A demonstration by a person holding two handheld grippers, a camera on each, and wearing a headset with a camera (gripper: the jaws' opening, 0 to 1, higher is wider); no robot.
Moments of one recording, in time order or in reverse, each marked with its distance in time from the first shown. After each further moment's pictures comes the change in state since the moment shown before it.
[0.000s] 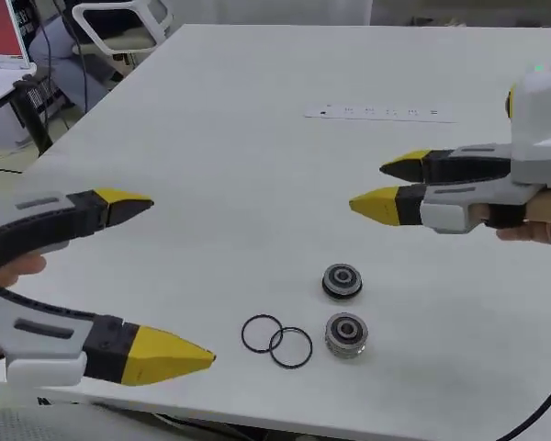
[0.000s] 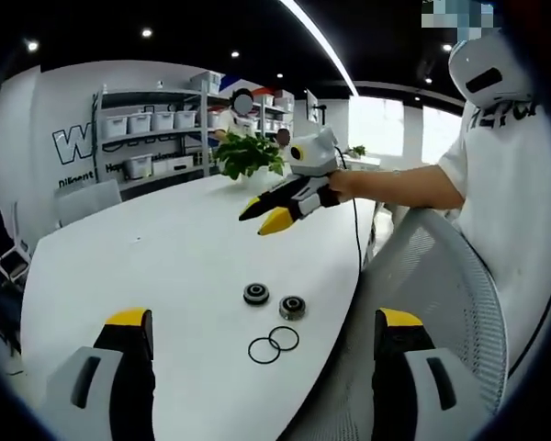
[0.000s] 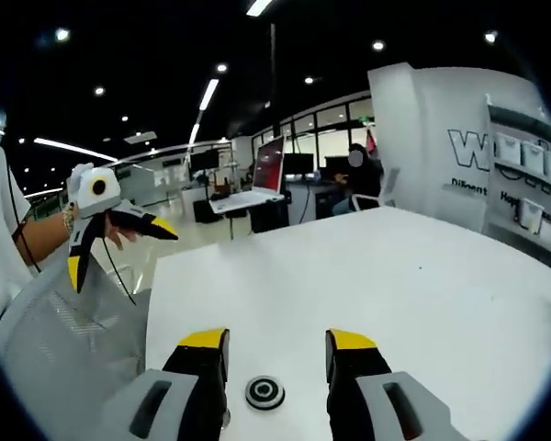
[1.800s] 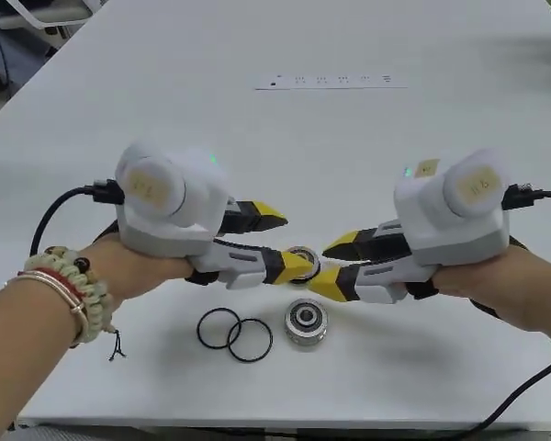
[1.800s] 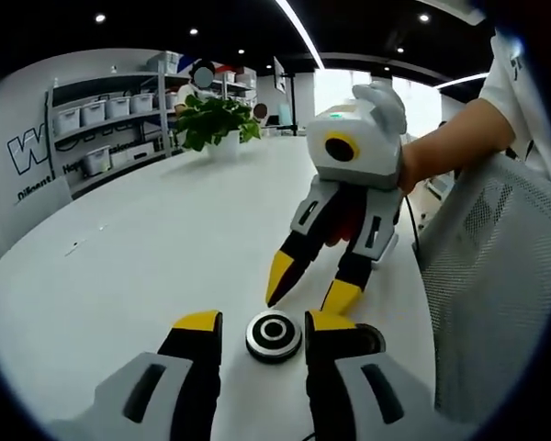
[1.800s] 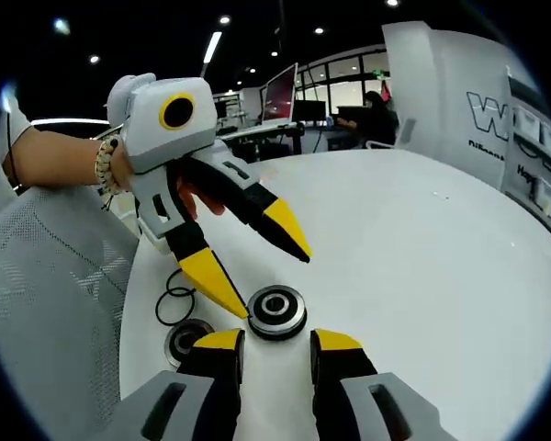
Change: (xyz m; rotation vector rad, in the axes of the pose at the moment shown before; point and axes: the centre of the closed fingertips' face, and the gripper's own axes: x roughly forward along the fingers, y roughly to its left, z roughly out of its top) left arm 0.191 0.013 -0.041 0.102 0.094 -0.157; right arm 0.030 0.009 -0.107 -0.012 0.245 0.052
